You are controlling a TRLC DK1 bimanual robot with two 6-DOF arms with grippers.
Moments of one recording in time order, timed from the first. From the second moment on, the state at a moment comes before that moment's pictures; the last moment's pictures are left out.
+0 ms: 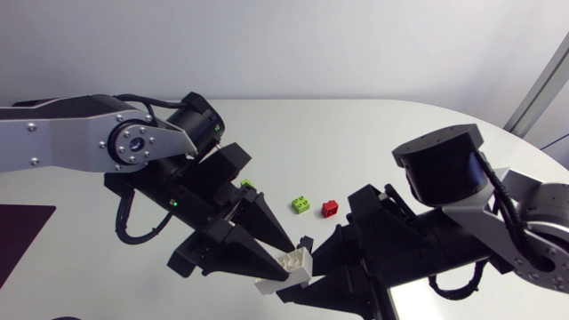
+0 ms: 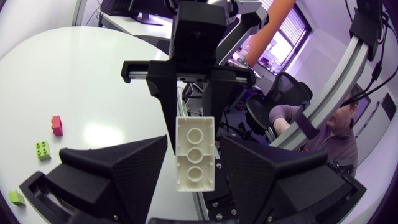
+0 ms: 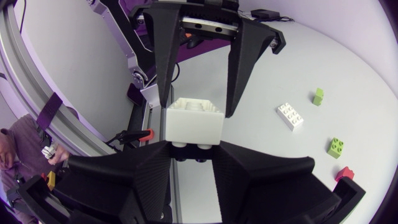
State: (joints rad) left arm -0.58 1.51 1.05 -0.83 1.14 0.81; right arm 0.68 1.05 0.66 -0.33 -0.80 -0.24
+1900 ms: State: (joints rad) left arm -0.49 1.78 0.85 -0.18 0.36 0.70; right arm 0.37 1.20 0.52 -0.13 -0.49 -0.41
